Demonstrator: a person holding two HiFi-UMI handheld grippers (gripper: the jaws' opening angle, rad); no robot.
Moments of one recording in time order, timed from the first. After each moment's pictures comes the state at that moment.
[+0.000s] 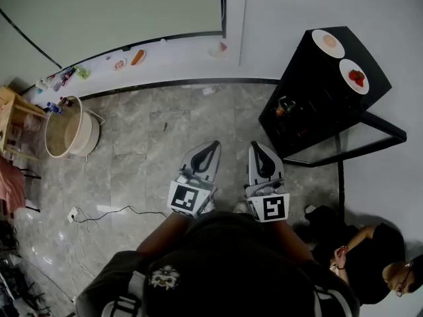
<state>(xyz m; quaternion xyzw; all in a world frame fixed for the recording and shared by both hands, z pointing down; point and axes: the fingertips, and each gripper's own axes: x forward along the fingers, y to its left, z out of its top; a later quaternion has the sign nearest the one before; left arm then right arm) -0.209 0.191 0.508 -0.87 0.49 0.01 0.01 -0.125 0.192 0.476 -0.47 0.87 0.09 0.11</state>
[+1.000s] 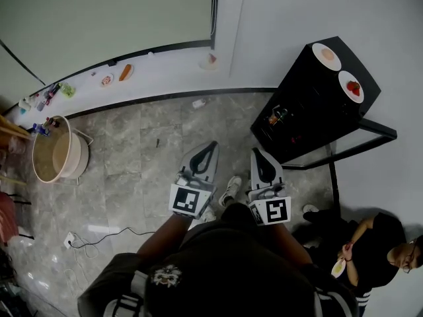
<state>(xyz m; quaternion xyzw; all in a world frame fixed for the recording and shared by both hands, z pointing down) -0.294 0.145 0.482 -0.88 0.47 0.07 0.01 -0.197 0.165 0.479 -0.52 0.85 0.07 0.07</state>
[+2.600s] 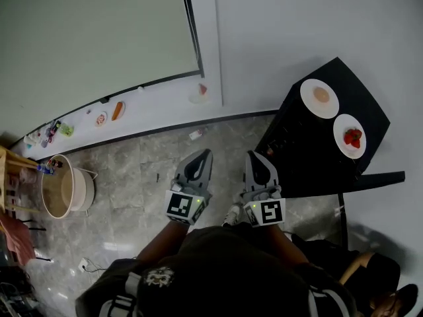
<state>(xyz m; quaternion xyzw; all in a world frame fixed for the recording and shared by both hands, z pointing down) -0.181 -0.094 0.476 -0.88 0.47 0.02 -0.01 -0.079 -0.082 0.467 -0.54 0.83 0.03 0.14</state>
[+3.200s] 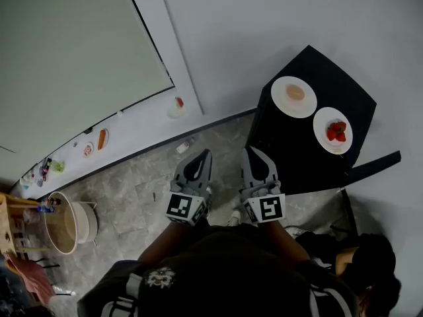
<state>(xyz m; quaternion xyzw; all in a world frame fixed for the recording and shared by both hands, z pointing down) -0.117 -0.150 0.477 -0.92 0.39 0.00 0.00 -0.019 -0.128 0.458 -0.60 0.79 0.05 0.14</state>
